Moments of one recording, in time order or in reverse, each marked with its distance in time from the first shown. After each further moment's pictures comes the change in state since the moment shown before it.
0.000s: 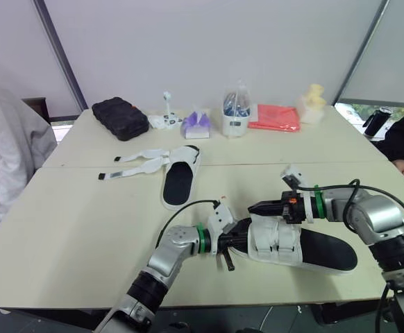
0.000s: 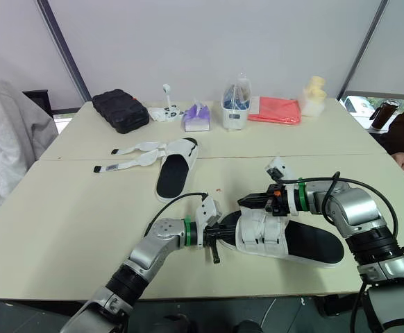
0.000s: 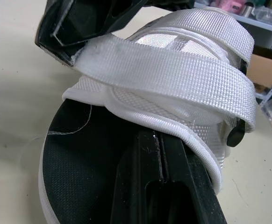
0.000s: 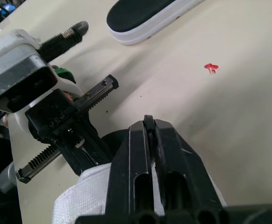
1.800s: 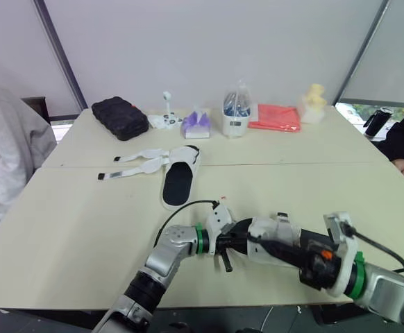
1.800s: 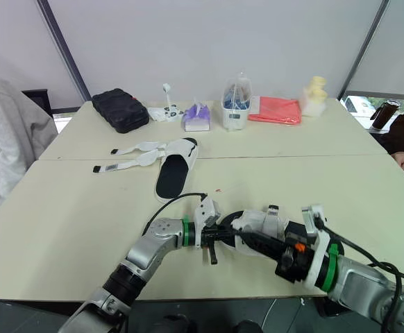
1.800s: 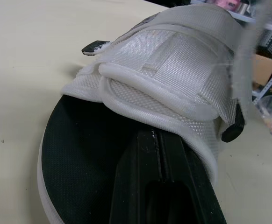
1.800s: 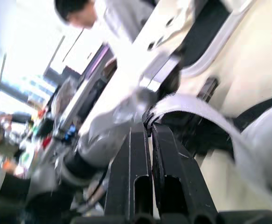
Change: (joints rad) left arm 0.006 0.015 0.002 -0.040 -0.001 0.052 -0.032; right arm 0.776 0.093 -0.483 -0.671 0.982 0.068 -0.763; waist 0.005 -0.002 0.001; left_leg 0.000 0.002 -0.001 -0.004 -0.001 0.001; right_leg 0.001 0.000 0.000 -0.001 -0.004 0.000
